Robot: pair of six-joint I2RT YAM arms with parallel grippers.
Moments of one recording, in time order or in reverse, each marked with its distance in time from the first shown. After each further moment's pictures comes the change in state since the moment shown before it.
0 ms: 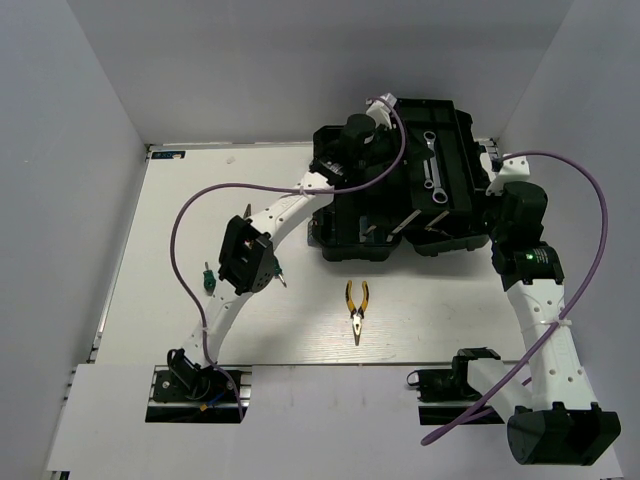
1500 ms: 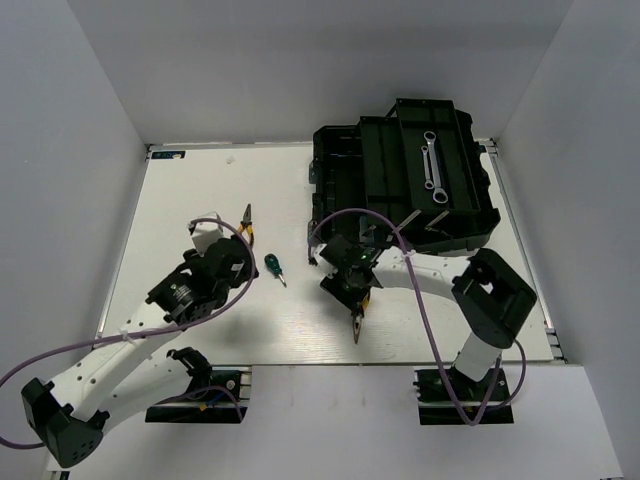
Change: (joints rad) left arm 0.032 -1.570 -1.553 -0.710 -0.954 -0.013; right arm 0.909 0.758 0.025 -0.100 -0.014 -0.068
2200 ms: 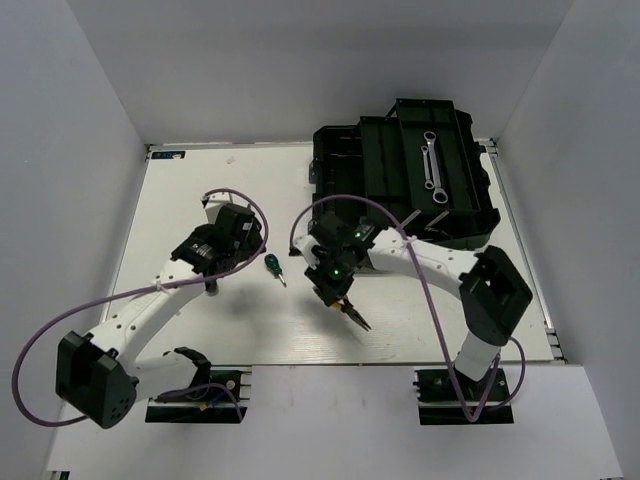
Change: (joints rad) left arm 0.161 0.278 0.115 0.106 0.111 0.088; right arm -0.010 0.050 0.206 -0.174 -0.346 -0.032
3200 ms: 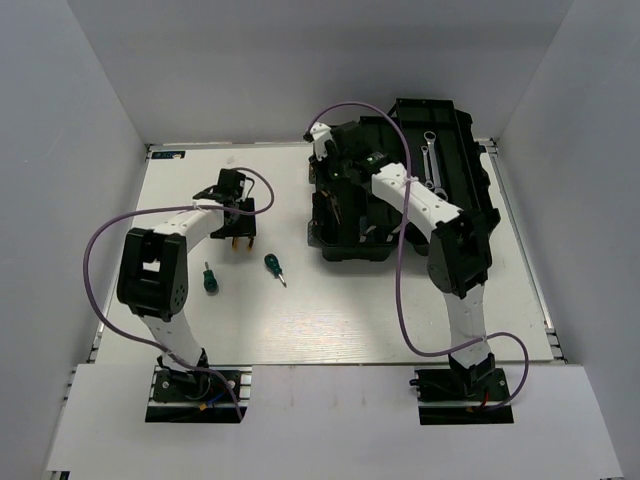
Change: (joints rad) left arm 0.327 0.650 0.280 0.148 0.305 0.466; right arm -0.332 0.360 0.681 0.239 0.082 -0.050
